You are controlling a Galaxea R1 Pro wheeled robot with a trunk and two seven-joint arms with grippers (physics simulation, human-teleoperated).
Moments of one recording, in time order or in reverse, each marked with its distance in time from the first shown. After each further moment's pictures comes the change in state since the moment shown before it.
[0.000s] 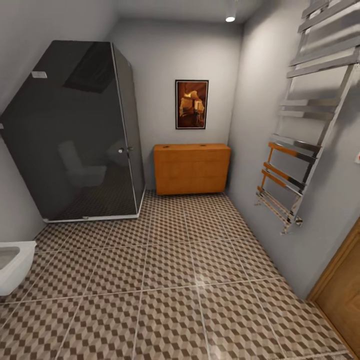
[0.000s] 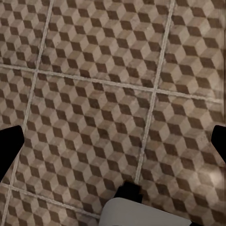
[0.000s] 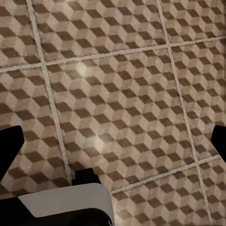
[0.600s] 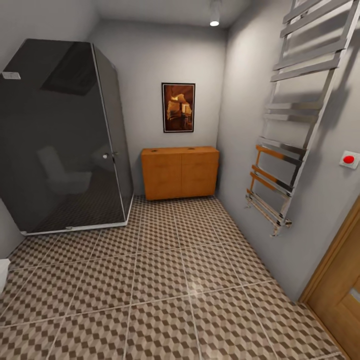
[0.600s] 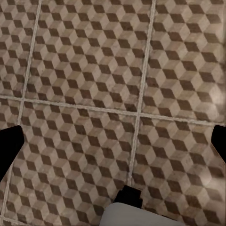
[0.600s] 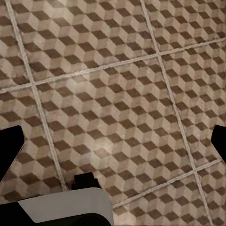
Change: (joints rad) left arm 0.000 0.002 0.000 0.002 0.000 0.000 0.000; right arm 0.000 -0.002 0.000 0.000 0.001 0.001 0.000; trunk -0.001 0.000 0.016
